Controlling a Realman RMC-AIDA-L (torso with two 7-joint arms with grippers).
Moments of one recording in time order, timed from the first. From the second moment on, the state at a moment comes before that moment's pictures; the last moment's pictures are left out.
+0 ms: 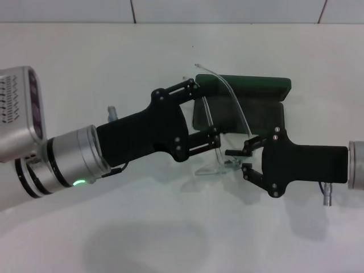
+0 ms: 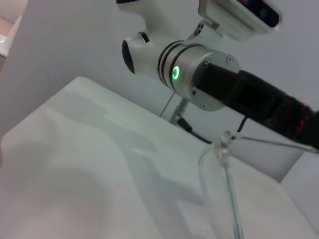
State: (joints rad) left arm -0.54 -2.09 1.45 0.28 0.98 1.59 -0.75; right arm 0.29 2.02 -1.50 -0.89 -1.39 -1.31 0.59
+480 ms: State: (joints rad) left arm -0.56 -2.09 1.45 0.28 1.09 1.58 -0.87; right arm 0.29 2.02 -1.50 -0.87 -1.32 -1.36 0.41
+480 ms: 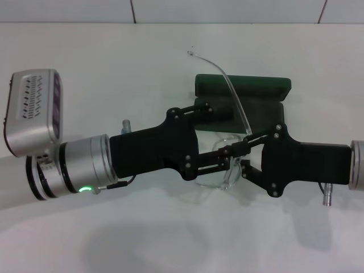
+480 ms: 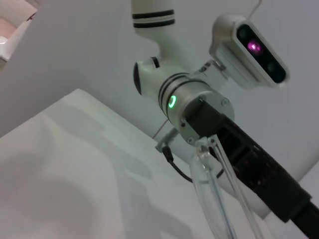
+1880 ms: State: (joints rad) left arm -0.43 -2.11 1.51 0.26 0.85 1.61 -0.26; right arm 0.50 2.02 -1.39 -0.72 -1.33 -1.82 1.12
